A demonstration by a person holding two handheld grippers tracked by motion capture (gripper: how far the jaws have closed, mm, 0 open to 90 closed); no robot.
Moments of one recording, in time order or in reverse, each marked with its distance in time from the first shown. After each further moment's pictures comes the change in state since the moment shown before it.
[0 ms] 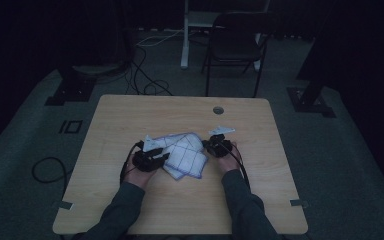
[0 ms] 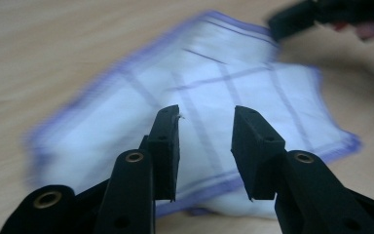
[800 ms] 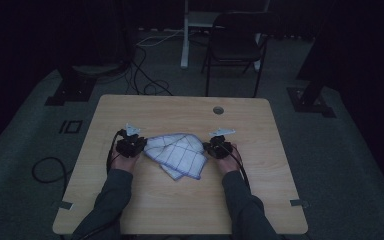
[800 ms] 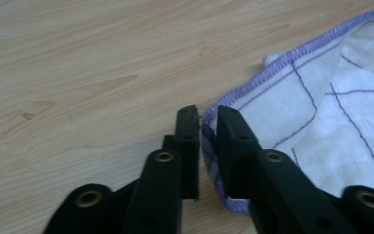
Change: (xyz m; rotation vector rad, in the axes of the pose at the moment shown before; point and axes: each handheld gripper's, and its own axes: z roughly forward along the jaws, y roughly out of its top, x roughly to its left) left arm 0.086 -0.001 -0.004 0.028 0.219 -0.139; right arm -0.003 -0.008 0.005 0.016 0.004 0.024
